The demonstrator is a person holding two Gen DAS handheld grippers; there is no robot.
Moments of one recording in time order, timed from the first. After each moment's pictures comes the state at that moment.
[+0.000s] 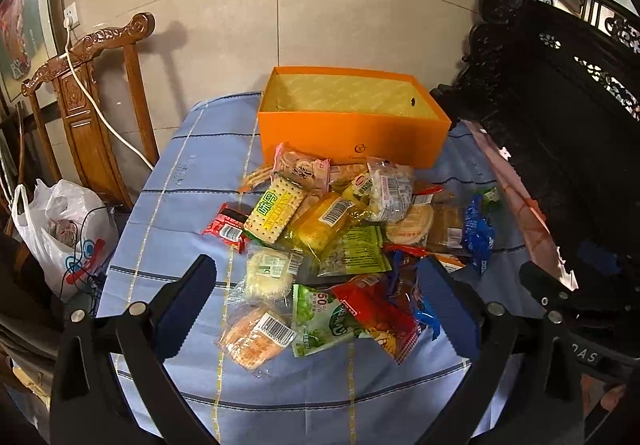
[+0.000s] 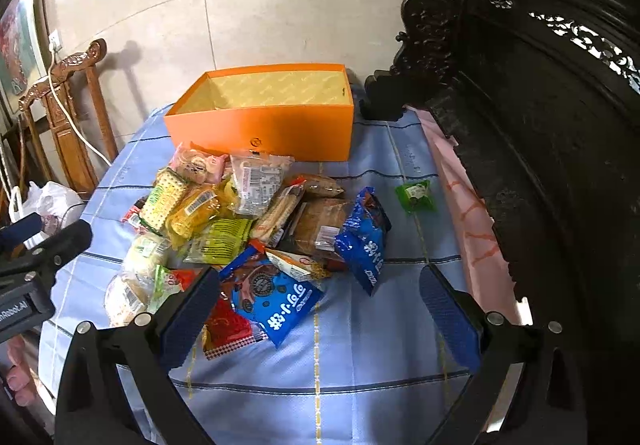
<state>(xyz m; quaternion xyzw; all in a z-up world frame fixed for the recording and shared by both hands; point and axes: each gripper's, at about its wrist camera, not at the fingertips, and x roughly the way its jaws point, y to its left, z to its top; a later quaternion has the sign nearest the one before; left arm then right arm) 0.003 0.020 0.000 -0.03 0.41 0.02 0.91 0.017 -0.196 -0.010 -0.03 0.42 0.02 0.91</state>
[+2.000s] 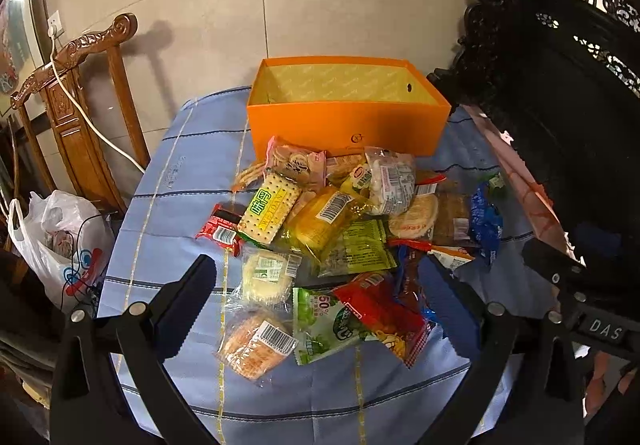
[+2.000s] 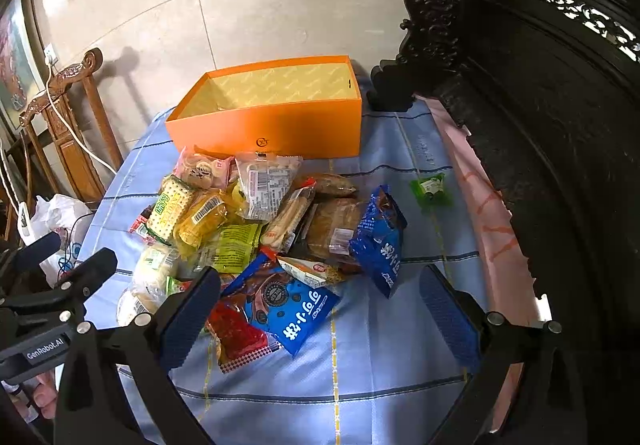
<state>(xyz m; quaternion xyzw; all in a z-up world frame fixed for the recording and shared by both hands) 0.020 0.016 -0.016 0.00 0.42 0.01 0.91 0.036 -0.193 -0.014 0.00 0.44 0.04 0.90</state>
